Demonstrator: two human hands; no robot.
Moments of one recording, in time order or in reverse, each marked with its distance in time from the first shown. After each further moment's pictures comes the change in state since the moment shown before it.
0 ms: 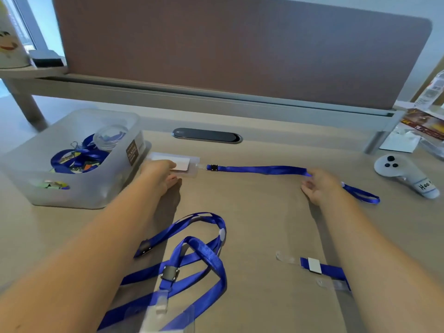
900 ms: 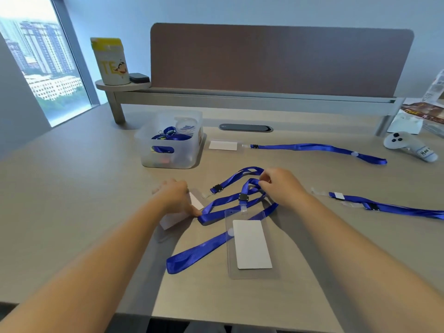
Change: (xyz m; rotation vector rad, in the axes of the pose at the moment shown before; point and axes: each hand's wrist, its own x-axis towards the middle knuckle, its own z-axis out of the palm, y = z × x) left_hand -0.118 -0.035 -0.180 1.660 -0.134 0.406; right_hand -0.236 0.084 0.046 -1.240 -0.362 -0.692
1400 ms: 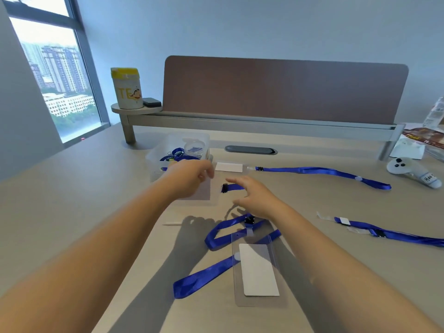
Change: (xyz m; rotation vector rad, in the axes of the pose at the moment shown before) left_hand -0.019 0.015 -0.071 -0.057 0.371 0.338; right_hand 0.001 -0.053 -0.004 0.231 -0.118 -0.289
